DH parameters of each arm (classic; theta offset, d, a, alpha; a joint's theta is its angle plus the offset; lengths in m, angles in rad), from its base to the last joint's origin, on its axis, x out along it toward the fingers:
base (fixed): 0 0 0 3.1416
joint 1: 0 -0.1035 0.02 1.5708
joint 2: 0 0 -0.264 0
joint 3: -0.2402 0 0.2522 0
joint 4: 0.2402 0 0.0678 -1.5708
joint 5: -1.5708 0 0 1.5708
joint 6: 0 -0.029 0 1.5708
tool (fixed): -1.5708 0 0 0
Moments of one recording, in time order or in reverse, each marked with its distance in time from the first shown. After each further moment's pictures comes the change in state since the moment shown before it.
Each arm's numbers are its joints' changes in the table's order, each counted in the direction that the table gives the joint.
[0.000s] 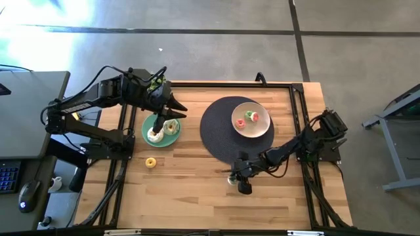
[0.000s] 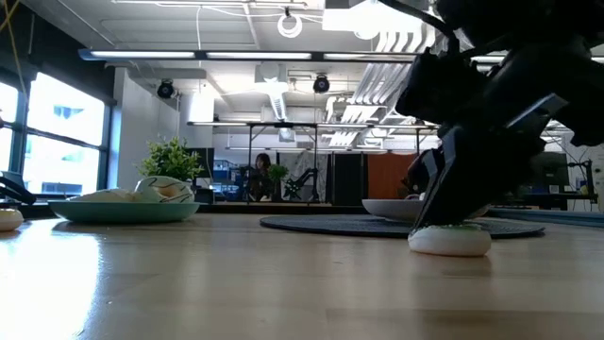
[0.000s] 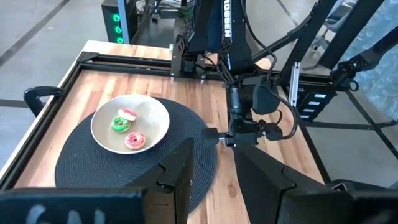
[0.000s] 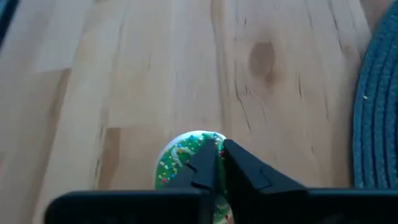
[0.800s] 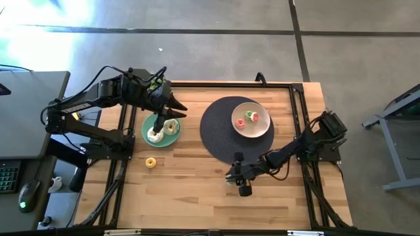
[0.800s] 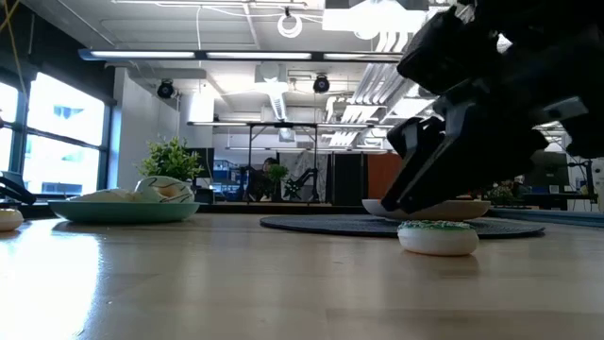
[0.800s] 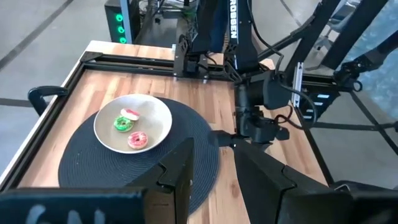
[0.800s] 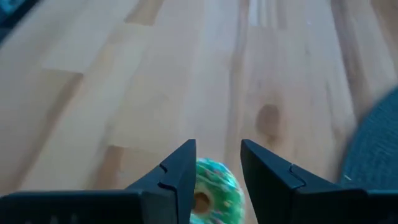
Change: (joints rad) left arm 0.000 0.000 0.000 0.000 -0.011 0.000; right arm -0.037 0.009 -0.001 -0.133 0.105 0.286
